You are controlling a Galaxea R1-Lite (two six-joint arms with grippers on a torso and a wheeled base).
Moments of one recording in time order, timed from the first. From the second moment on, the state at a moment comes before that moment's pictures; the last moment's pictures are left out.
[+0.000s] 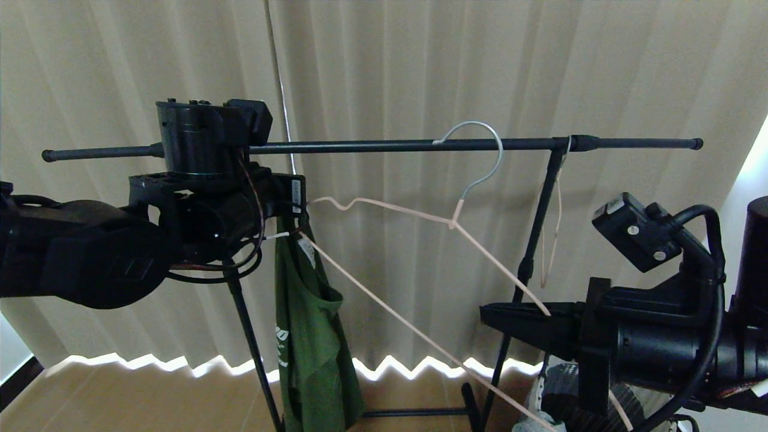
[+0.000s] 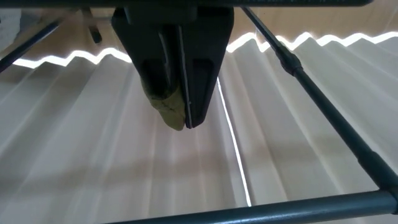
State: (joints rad) left arm -0.48 1.75 -1.12 -0.43 0.43 0.01; right arm 0.76 1.36 -0.69 -0.31 0.17 0.20
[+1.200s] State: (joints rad) left arm -0.54 1.64 -1.03 -0.43 0.50 0.01; right arm 0.75 1.66 -0.88 -0.45 0.16 0.20
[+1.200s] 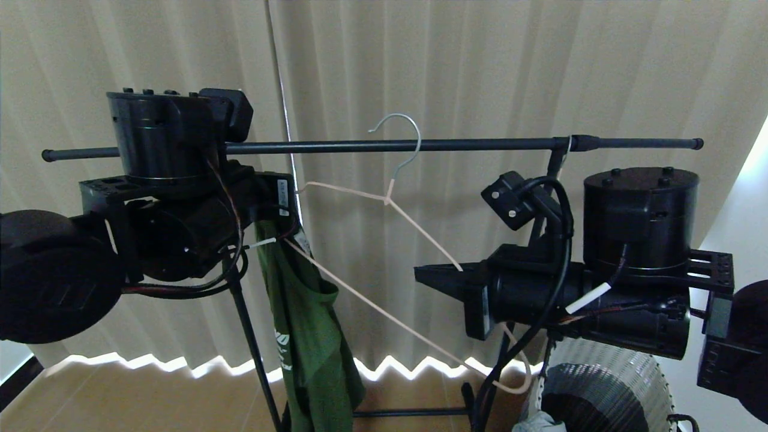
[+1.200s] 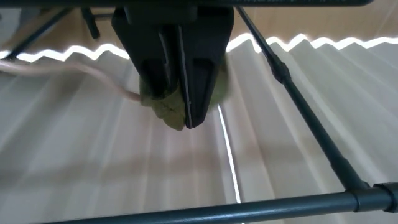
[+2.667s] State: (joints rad) left arm -0.71 1.47 -0.84 -0.48 0.15 0.03; right arm 0.75 1.71 -0.98 -0.45 0.13 0.24
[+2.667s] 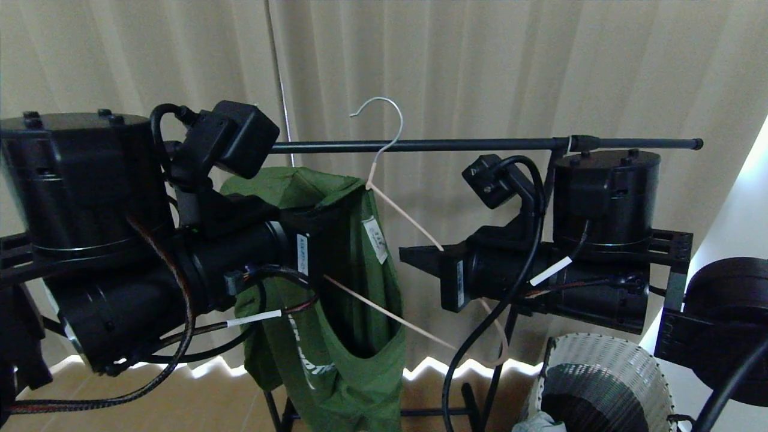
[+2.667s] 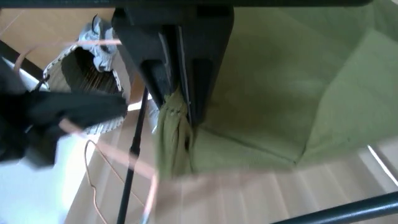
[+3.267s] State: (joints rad) left arm -0.70 1.43 -0.79 -0.48 0.15 0.09; right arm 0.75 1.62 -0.94 -0.45 0.13 0.13
